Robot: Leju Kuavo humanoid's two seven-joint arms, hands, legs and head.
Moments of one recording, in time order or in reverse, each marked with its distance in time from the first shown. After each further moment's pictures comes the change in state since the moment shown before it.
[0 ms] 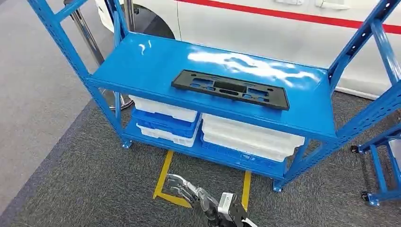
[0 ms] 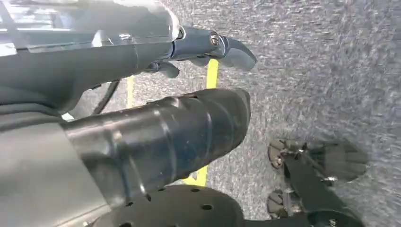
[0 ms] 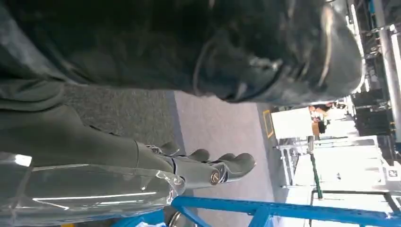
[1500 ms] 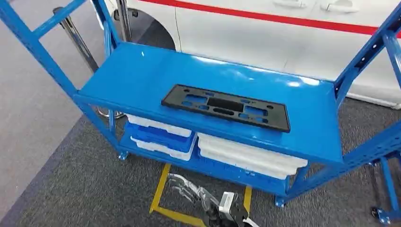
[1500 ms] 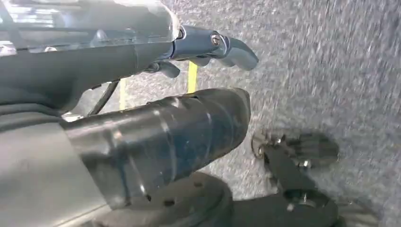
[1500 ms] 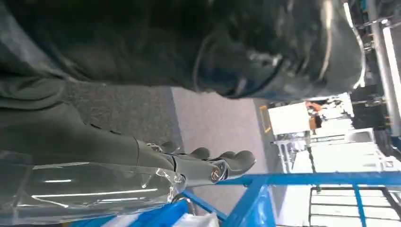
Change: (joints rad) left arm -0.006 -0.008 0.000 0.000 0.006 0.005 0.001; right arm 0.003 0.000 0.000 0.005 -0.002 0.003 0.000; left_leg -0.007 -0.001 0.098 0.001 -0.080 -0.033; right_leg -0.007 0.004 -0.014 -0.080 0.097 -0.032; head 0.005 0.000
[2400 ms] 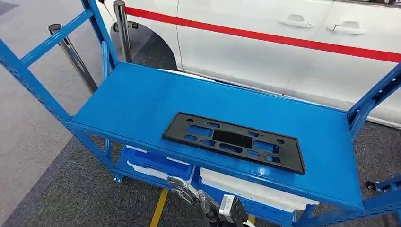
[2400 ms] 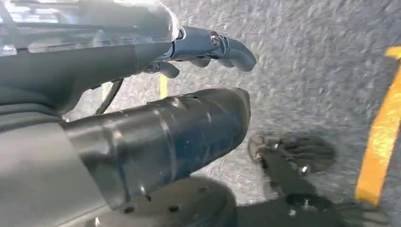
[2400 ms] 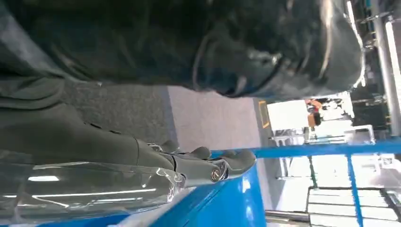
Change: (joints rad) left arm 0.007 0.000 -0.001 0.003 -0.003 -0.009 -0.011; right arm 0.001 -0.002 0.001 0.004 -0.003 0.006 -0.003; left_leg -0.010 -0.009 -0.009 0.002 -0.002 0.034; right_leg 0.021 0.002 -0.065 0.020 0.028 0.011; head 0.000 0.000
